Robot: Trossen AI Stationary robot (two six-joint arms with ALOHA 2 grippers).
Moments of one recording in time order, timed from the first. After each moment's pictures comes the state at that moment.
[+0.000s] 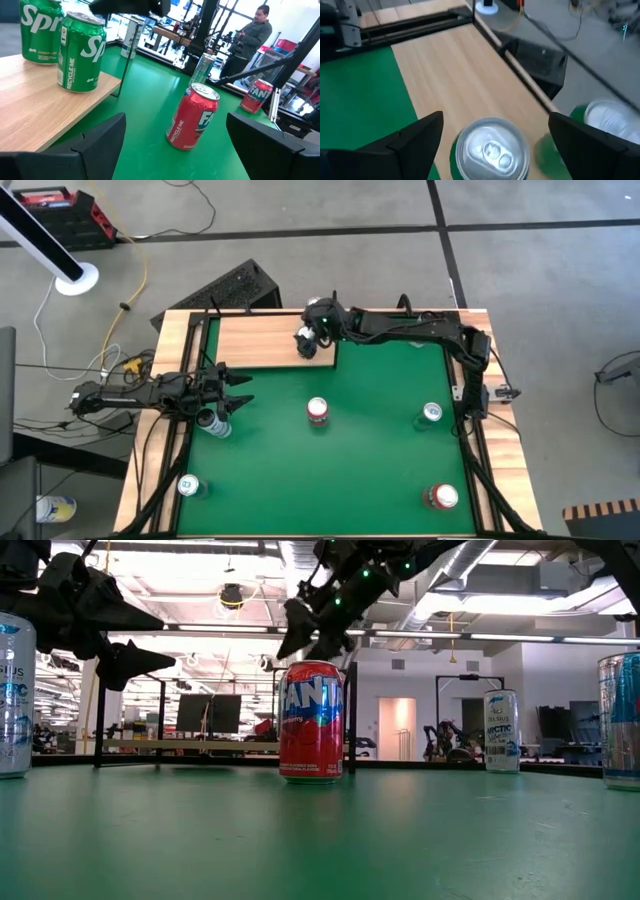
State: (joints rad) left arm -0.01 0.06 0.02 0.06 -0.20 -0.35; right arm -0.30 1.93 1.64 -0.26 0.18 0.03
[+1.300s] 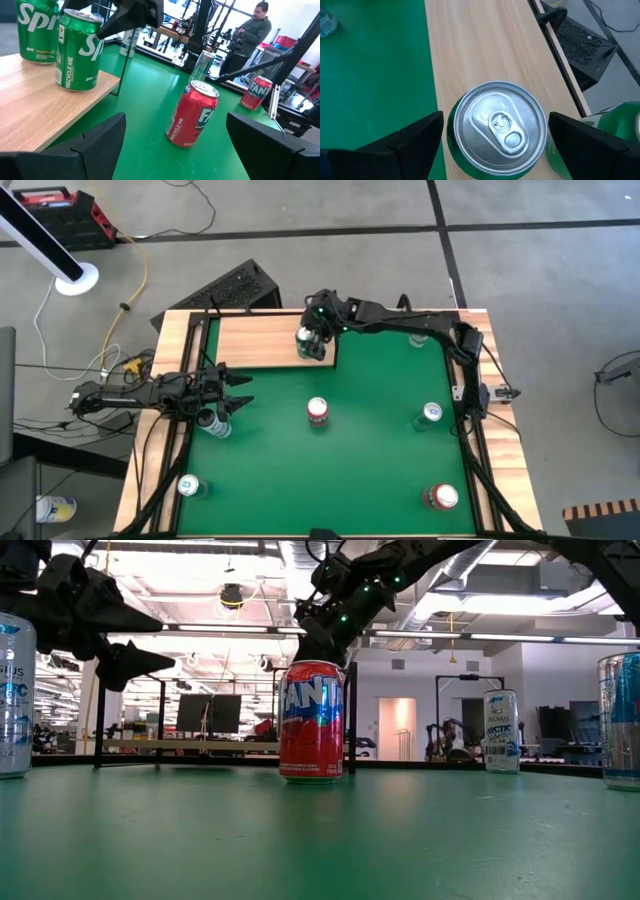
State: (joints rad) left arm 0.00 0.06 0.02 0.05 -0.20 -0.34; right arm -0.38 2.00 1.72 -0.45 -0.08 -0.18
